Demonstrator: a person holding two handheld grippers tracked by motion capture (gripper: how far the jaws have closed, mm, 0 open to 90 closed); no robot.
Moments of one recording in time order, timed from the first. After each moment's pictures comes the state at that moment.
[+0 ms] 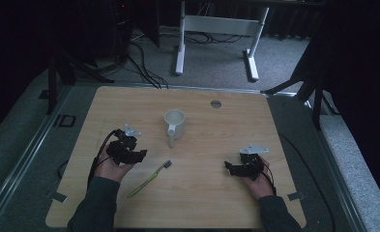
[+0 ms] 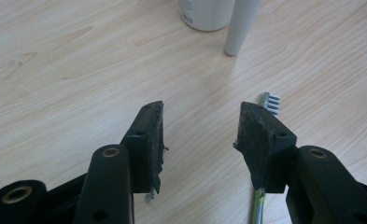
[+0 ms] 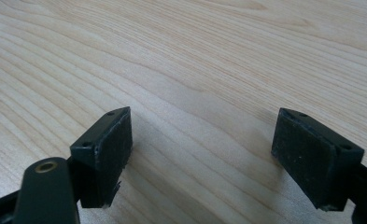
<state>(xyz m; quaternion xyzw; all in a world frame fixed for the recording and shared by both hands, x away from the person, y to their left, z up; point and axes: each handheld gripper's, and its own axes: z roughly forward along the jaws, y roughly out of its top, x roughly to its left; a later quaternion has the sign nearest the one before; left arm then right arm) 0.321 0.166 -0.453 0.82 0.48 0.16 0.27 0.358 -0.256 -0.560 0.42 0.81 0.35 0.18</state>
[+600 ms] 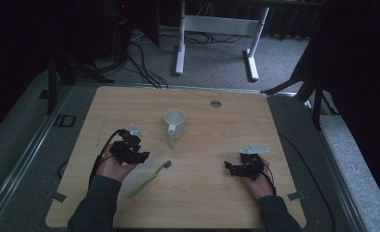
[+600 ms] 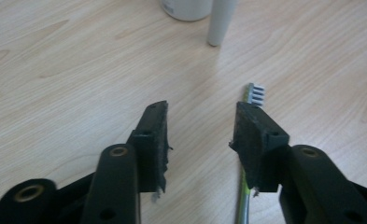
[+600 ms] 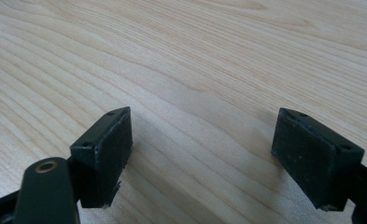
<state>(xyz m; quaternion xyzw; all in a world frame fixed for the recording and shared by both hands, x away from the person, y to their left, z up) 0.324 0.156 -0.452 0.84 0.46 0.14 0.25 0.358 -0.257 -0.560 0.42 0.81 0.35 0.18</state>
